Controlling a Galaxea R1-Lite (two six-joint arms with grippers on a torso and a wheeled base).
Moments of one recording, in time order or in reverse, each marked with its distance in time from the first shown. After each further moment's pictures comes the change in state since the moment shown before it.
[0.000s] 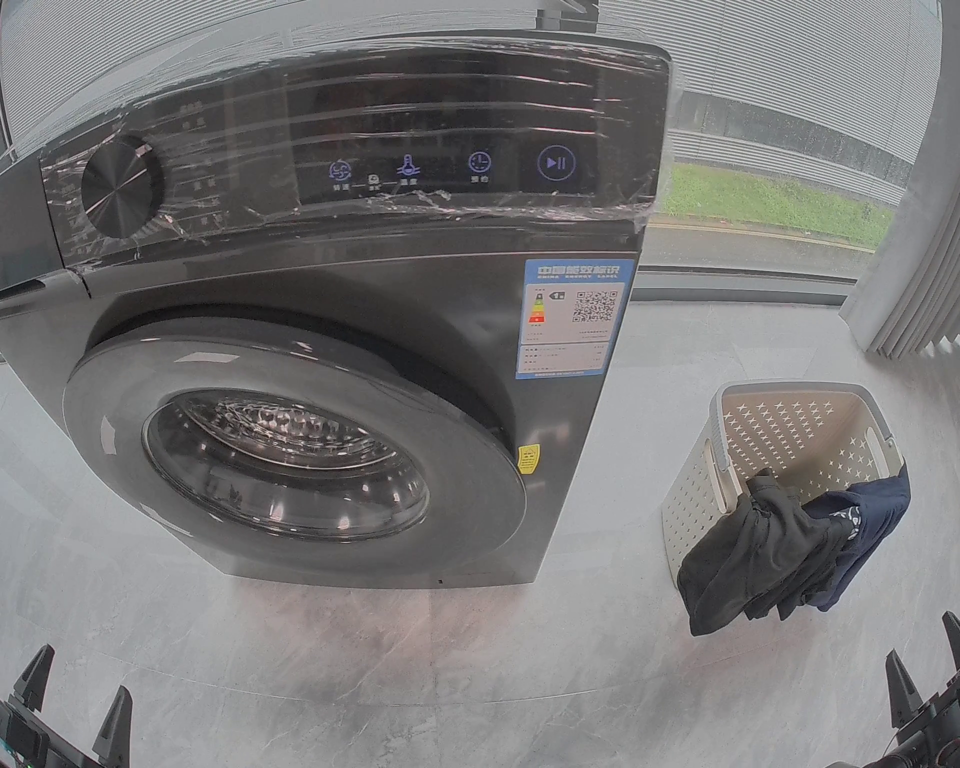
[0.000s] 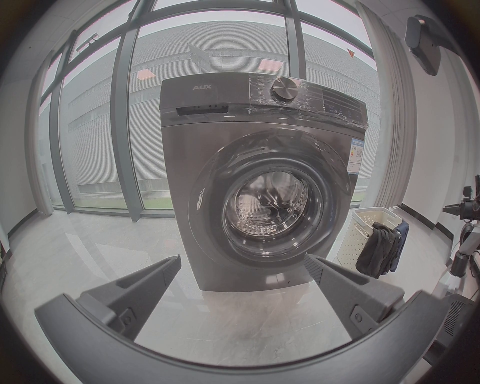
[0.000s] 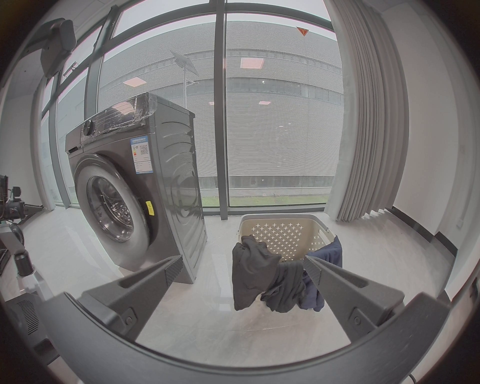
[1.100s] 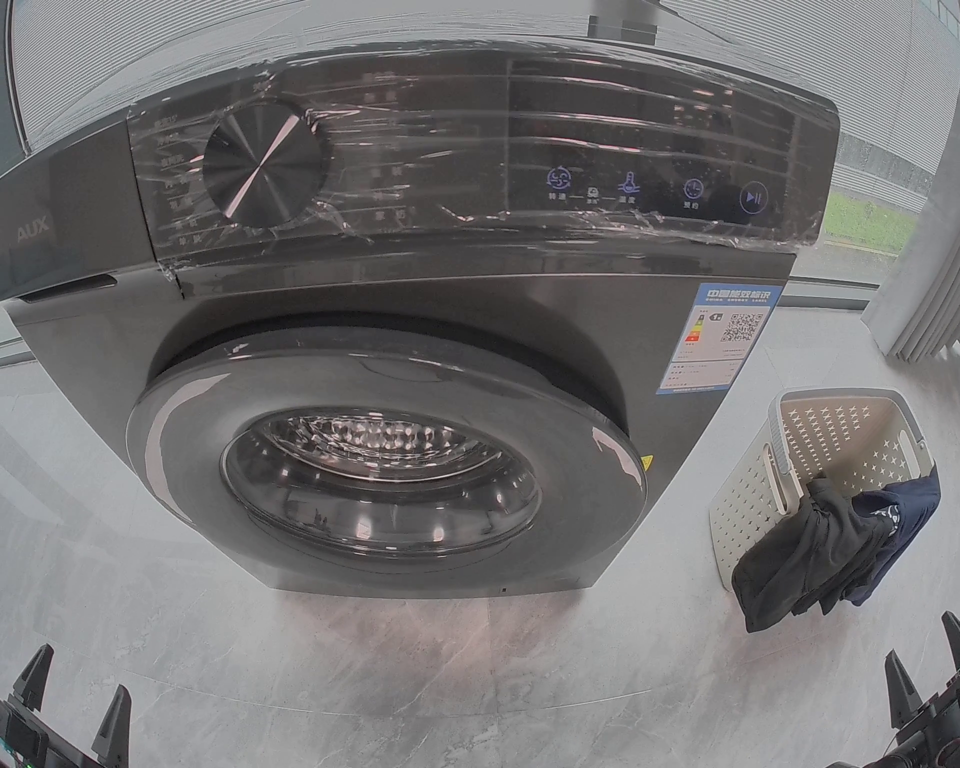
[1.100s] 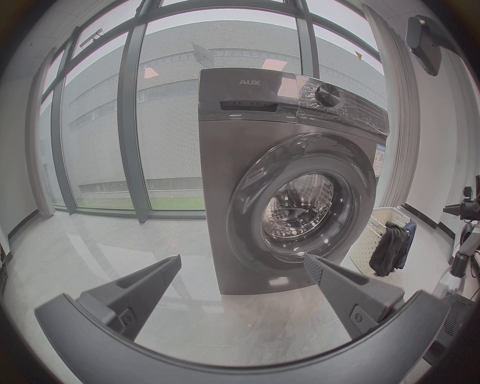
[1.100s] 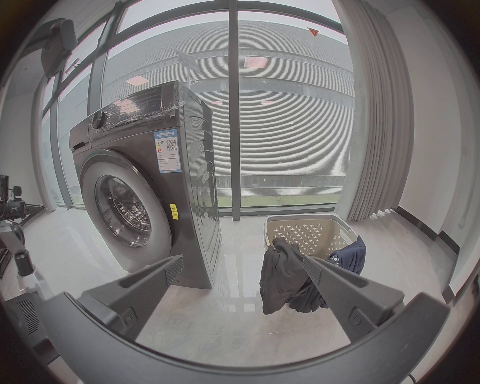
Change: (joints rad) left arm 0.000 0.000 0.000 0.000 0.001 -0.001; right arm 0.000 0.000 0.000 0.000 0.001 0.000
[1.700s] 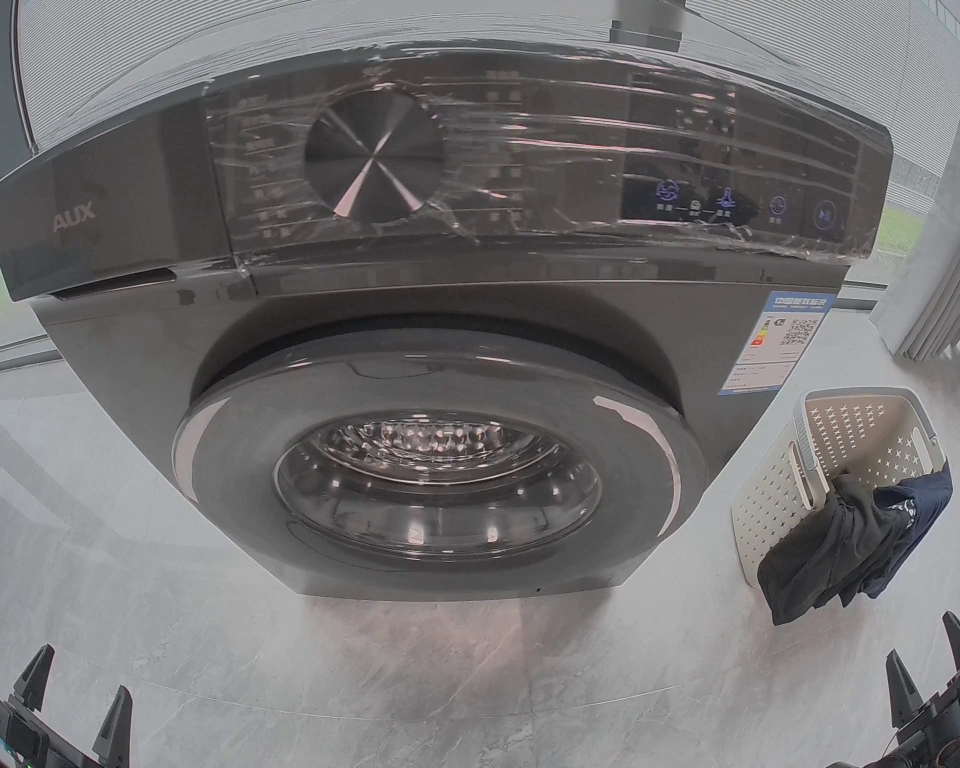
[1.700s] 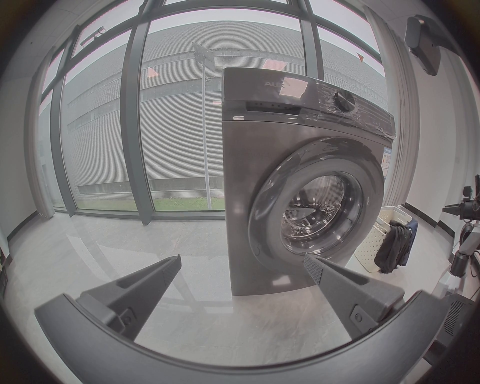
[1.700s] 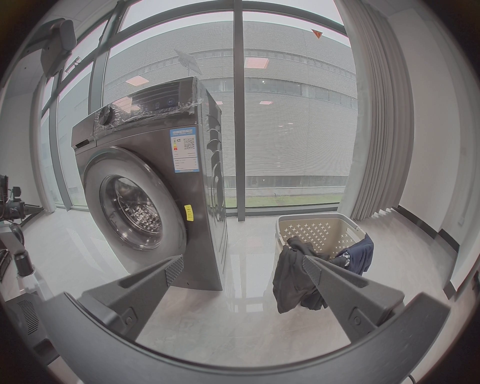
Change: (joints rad) left arm -0.001 0.000 0.000 0.000 -0.001 0.001; right arm 0.000 0.000 0.000 0.000 0.000 0.000
